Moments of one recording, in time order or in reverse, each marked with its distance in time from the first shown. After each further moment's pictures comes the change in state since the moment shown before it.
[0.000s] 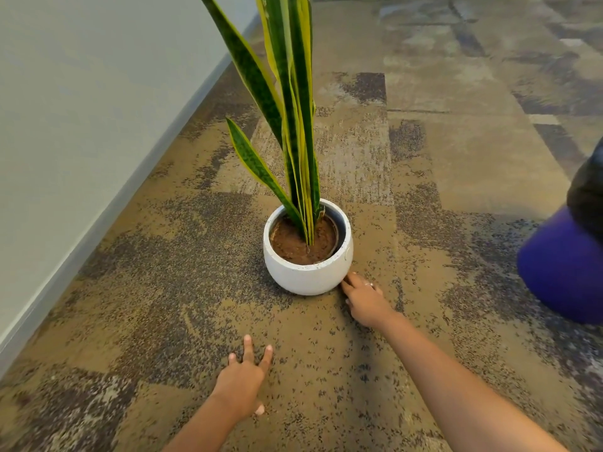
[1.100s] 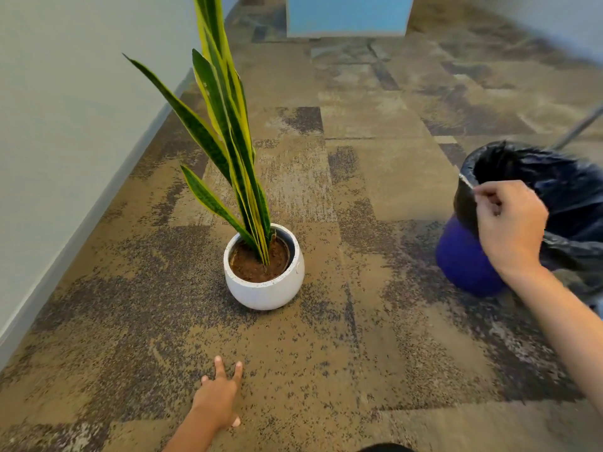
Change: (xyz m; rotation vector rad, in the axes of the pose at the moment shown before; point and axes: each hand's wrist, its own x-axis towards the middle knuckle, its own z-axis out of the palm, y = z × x) left_hand -0.005 0.005 -0.007 -0.033 -0.015 -0.041; right_hand -0.221 0.115 -0.236 0.070 1.298 0.315
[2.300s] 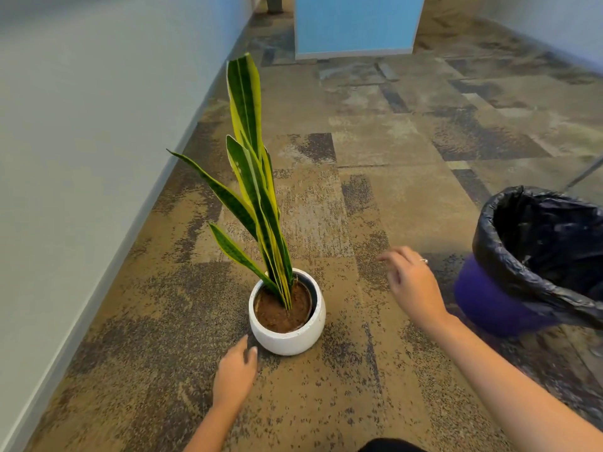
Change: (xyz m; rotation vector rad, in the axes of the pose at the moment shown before) left_hand -0.027 -0.018 -0.147 -0.846 0.478 -0.051; right_hand -0.006 -0.118 0.071 0.161 -0.499 -0.096
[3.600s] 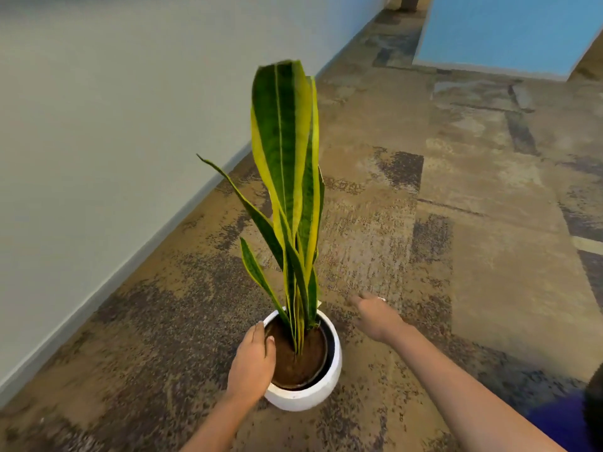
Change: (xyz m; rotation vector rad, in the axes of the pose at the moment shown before) left_hand 0.067 0.074 0.012 -0.137 0.196 -0.122; right_hand 0.145 0.016 0.169 -0.219 -0.883 -0.255
